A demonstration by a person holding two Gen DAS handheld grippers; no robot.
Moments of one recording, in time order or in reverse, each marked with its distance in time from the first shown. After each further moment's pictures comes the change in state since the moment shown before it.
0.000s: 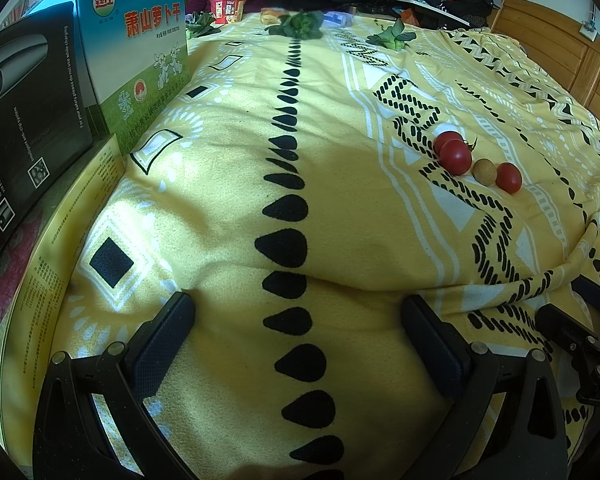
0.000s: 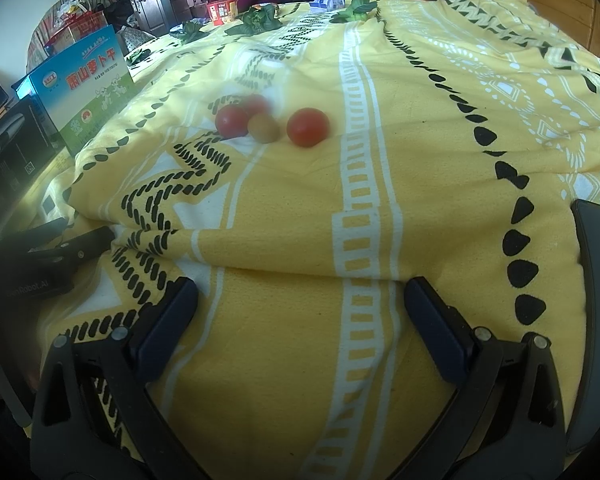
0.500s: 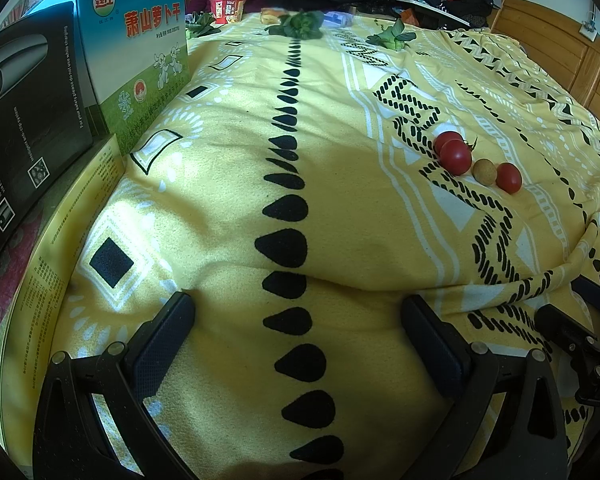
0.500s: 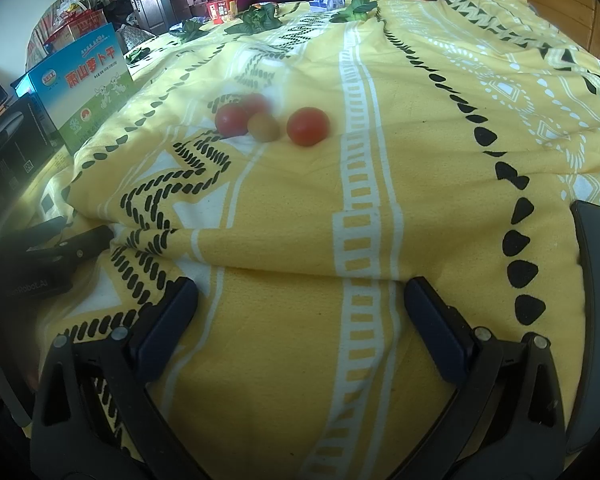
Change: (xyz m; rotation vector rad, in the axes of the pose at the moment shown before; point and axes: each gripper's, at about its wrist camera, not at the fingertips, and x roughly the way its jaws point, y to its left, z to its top) left arm 0.000 0.000 0.000 0.000 0.000 0.000; right arm 0.000 -0.002 -0.001 0.000 0.001 0.000
